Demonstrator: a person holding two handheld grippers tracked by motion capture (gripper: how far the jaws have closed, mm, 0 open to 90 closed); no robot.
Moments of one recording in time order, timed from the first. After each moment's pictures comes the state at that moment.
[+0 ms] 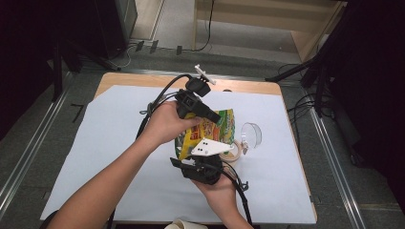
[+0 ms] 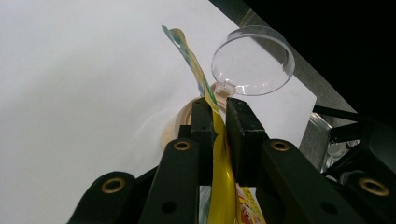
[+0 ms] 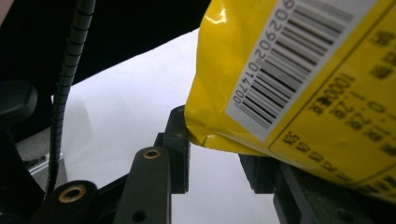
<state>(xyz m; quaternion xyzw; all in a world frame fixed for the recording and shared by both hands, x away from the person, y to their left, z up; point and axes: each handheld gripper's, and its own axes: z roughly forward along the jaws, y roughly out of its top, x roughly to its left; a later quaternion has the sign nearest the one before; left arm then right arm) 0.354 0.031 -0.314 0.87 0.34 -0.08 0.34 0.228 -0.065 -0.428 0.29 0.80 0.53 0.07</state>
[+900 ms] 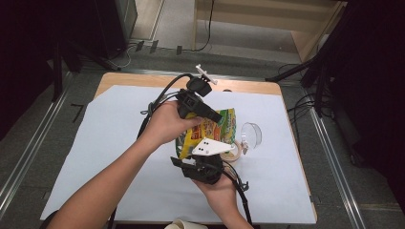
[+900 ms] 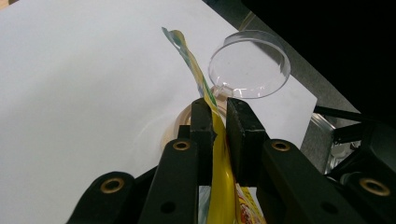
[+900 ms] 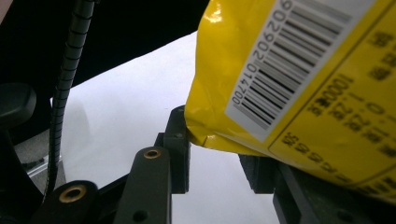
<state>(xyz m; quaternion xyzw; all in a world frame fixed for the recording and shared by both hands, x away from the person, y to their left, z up) 0.352 0.028 -0.310 0.88 0.33 -0.07 0.34 0.229 -0.066 -0.426 0.29 0.79 0.53 0.07</state>
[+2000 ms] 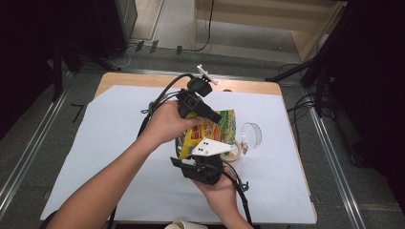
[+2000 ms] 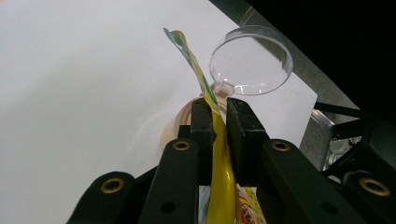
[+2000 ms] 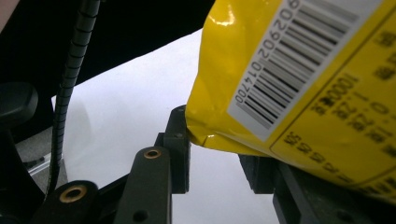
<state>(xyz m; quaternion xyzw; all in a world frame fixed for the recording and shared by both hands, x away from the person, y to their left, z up) 0.354 0.029 -0.310 0.88 0.33 -0.08 0.33 0.227 -0.065 -0.424 0.29 0.79 0.53 0.07</state>
